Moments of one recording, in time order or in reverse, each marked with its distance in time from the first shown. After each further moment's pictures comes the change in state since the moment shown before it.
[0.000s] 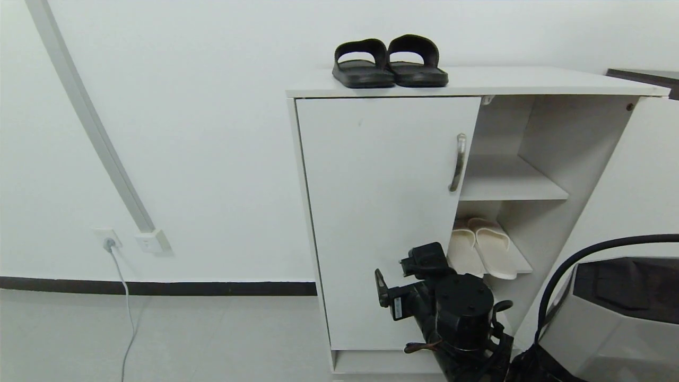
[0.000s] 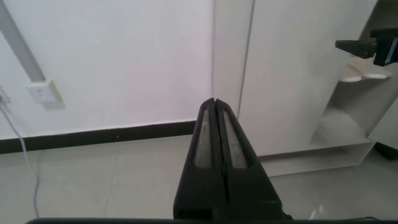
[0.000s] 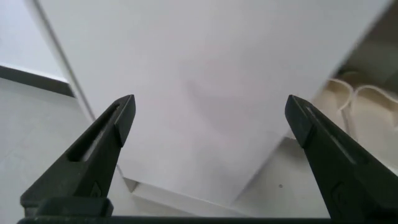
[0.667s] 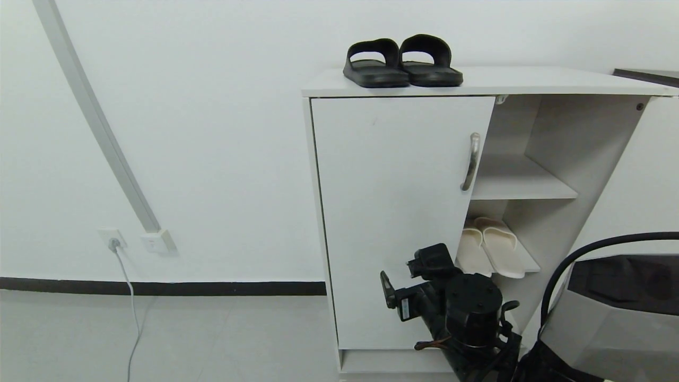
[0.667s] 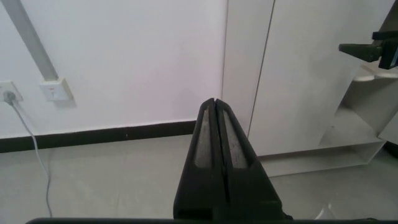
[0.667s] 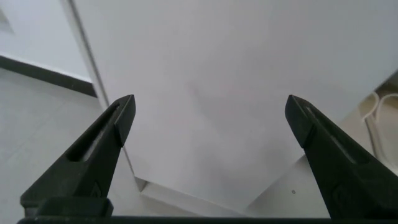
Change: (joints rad) left arm 0.000 0.000 0.000 0.000 0.000 0.000; right arm -0.039 0.010 0.039 -0.043 0.067 -0.018
